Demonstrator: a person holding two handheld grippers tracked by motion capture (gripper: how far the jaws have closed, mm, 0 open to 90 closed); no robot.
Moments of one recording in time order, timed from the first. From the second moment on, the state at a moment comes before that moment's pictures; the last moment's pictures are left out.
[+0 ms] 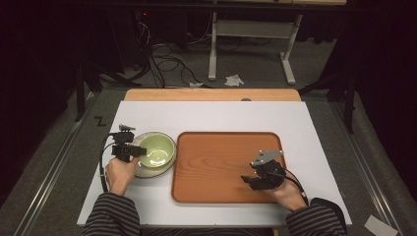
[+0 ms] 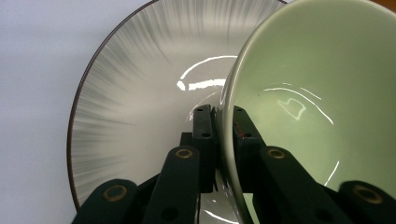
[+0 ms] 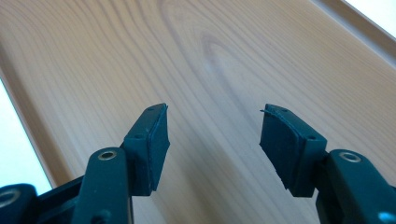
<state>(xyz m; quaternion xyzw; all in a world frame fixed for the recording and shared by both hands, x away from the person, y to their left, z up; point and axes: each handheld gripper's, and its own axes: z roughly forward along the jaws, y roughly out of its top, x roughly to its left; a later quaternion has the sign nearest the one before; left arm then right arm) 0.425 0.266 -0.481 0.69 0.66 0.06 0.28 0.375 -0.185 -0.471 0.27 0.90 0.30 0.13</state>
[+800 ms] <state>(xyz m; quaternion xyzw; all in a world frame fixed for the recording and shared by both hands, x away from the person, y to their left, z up) 0.416 0.267 -0.459 0.68 0.65 0.07 0.34 0.374 -0.186 -0.470 0.27 0.90 0.30 0.14</state>
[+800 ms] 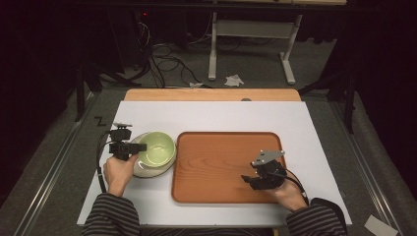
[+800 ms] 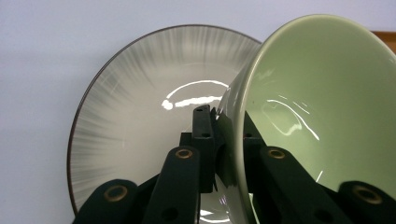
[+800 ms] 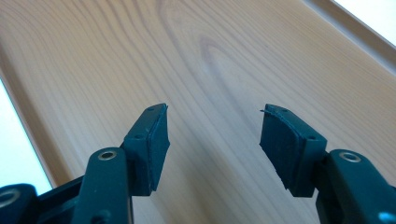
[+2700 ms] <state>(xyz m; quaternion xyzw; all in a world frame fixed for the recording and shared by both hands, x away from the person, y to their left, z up) 0.415 0.121 -0.446 0.82 0.46 0.01 0.34 0.366 -0.201 -0.467 0.30 0.89 0.30 0.15</state>
